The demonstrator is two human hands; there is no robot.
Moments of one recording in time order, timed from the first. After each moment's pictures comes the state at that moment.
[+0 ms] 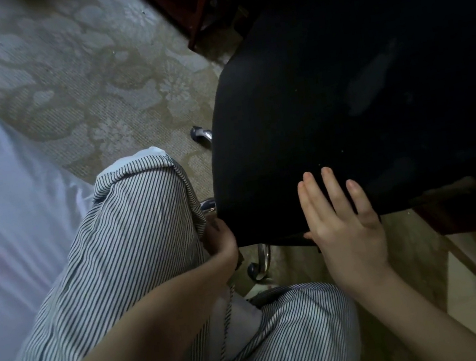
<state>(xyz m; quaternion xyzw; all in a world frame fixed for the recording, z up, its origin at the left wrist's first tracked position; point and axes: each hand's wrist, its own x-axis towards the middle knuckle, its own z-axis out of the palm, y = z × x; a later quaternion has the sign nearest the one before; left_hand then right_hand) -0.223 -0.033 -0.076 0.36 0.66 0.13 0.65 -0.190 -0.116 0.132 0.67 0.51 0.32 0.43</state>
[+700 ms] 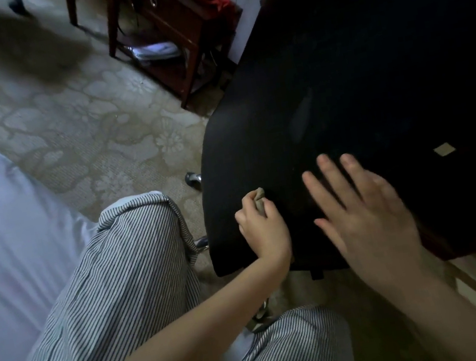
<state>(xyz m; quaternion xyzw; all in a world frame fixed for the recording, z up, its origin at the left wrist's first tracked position) -0.211 -0.054 0.095 0.43 0.50 0.29 0.70 -0.203 -0.136 0.221 0.72 0.56 0.34 0.23</state>
